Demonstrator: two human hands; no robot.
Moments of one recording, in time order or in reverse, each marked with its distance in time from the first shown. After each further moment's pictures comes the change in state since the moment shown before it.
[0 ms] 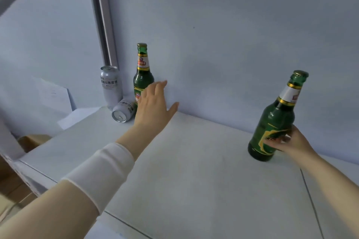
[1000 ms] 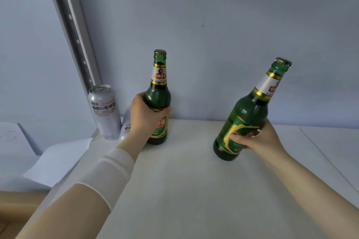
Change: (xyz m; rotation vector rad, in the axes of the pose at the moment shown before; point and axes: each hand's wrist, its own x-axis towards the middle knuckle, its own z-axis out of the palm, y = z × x) left_hand 0.098 -0.133 0.026 -0.609 -0.169 -0.239; right_hand -0.049 -0.096 0.177 0.226 0.227 0.001
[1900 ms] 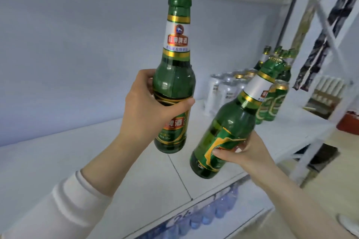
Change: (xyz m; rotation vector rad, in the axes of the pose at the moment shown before) left_hand -0.294 0.278 0.217 -0.310 -0.532 0.484; right_hand -0.186 0.040 -0.356 0.025 0.347 -0.035
